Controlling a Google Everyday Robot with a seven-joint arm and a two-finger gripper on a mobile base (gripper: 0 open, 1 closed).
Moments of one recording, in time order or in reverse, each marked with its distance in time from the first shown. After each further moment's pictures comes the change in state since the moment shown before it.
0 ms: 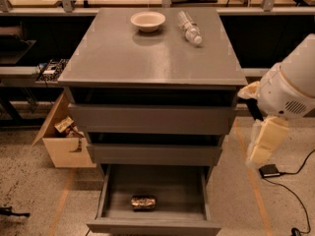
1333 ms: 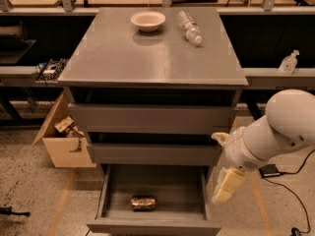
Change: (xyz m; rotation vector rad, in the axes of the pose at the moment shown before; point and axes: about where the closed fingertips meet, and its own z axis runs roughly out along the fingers) arm 0.022 0.021 0.161 -0.012 -0.135 -0.006
